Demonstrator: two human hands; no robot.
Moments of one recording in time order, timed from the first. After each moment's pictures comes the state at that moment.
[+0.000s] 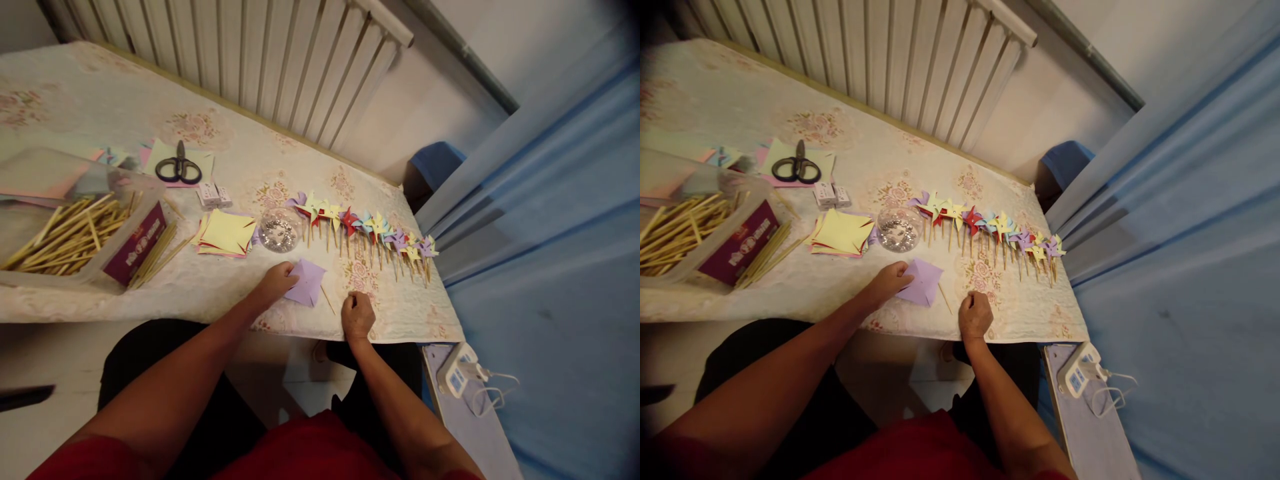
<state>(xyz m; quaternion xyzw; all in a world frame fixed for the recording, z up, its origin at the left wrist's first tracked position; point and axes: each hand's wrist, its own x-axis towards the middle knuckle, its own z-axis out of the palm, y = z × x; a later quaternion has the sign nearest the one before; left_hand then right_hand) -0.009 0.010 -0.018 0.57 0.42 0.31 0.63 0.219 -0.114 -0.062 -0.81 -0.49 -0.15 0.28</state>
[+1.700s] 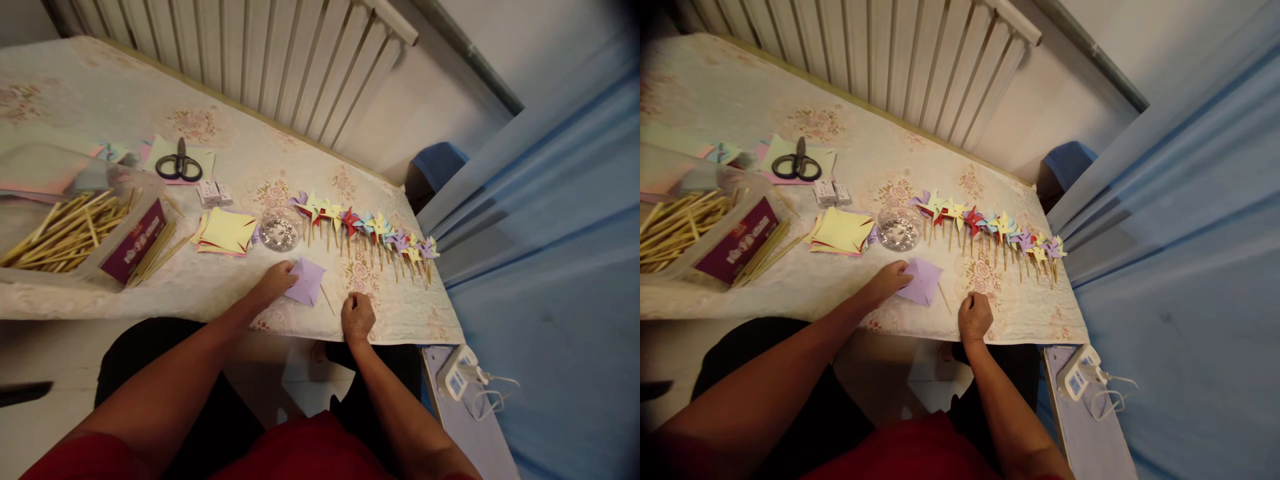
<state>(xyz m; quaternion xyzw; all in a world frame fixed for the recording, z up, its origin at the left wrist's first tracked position) -0.009 0.013 -0.023 0.58 0.43 0.31 0.62 0.220 -0.114 -0.062 -0.81 -0.49 -0.14 0.29</state>
